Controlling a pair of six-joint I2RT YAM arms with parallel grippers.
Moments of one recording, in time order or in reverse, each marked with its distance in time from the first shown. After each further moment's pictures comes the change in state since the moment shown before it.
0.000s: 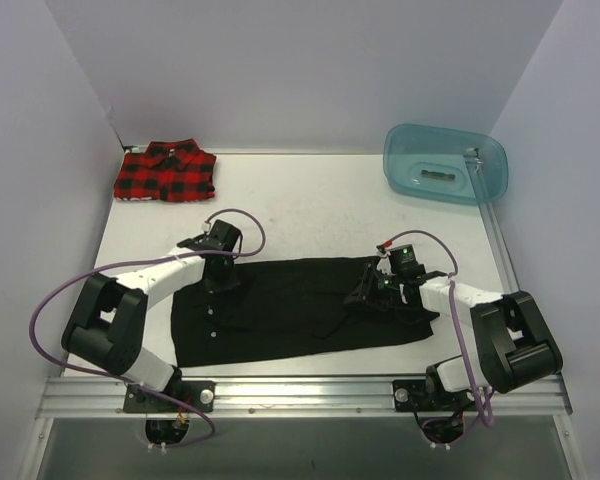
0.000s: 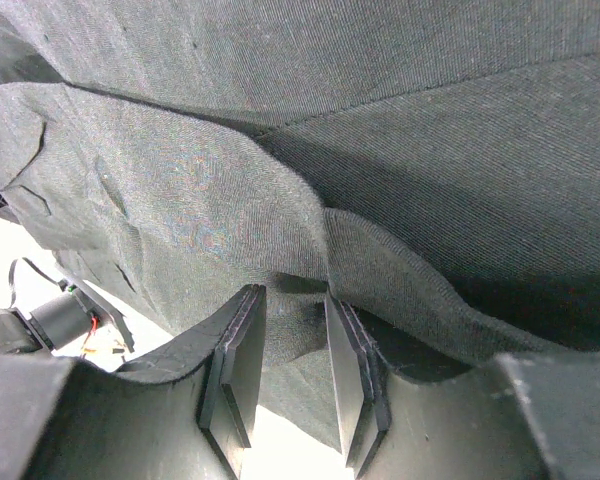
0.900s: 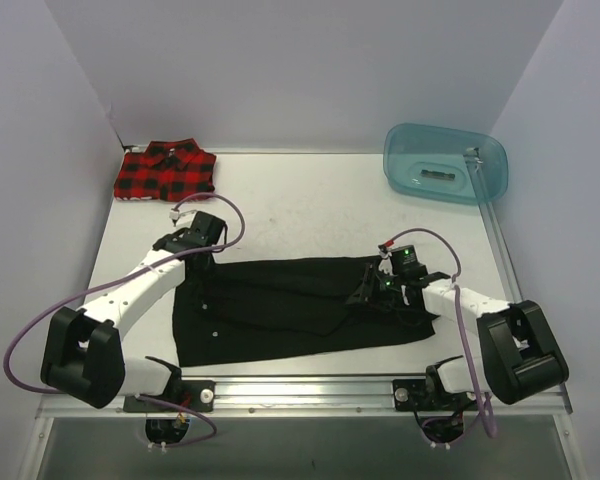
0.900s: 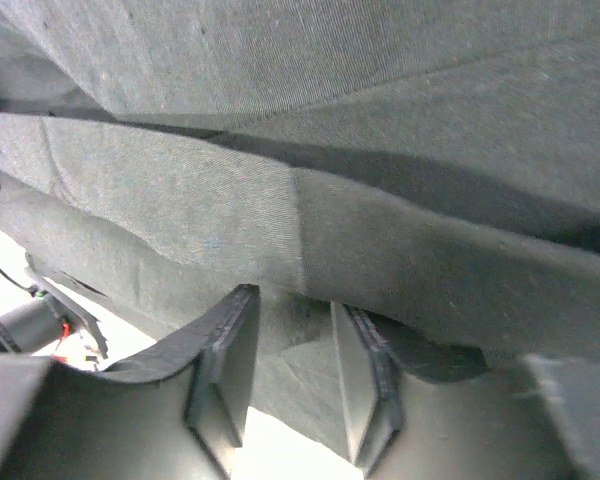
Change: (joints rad) left arm 0.038 -0.194 0.060 -0.175 -0.275 -0.081; right arm 0.001 -0.049 -0.005 -0.040 0.049 -0.035
